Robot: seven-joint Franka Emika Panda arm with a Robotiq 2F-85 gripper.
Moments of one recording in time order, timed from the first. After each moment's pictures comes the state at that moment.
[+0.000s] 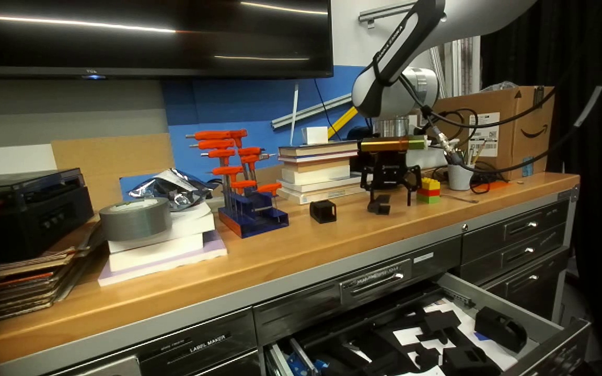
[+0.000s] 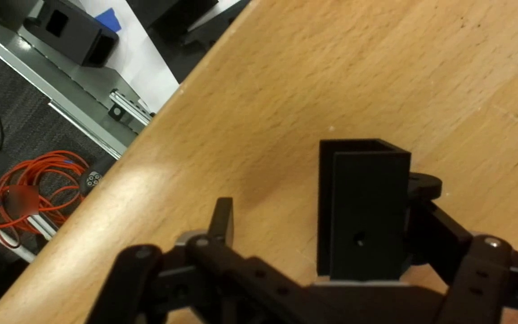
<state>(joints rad) -0.06 0.45 -0.11 -1.63 0.08 2.03 0.57</state>
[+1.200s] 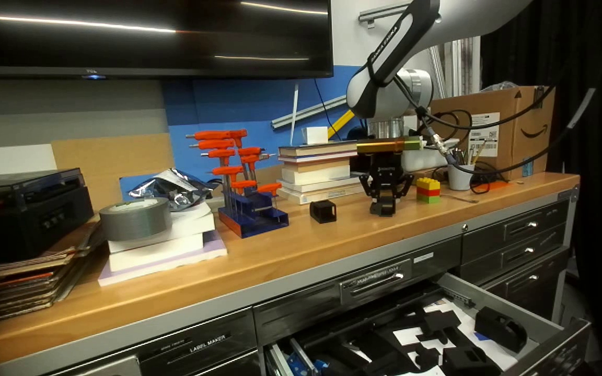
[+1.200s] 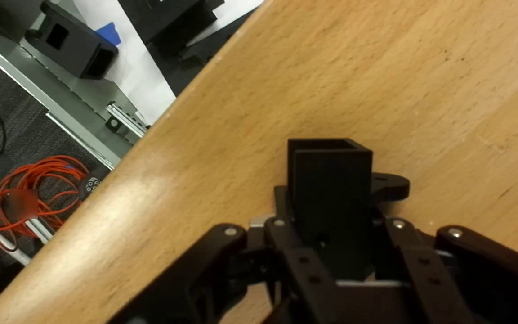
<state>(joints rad) -0.04 0.46 -0.11 -1.62 0.08 2.00 0.56</state>
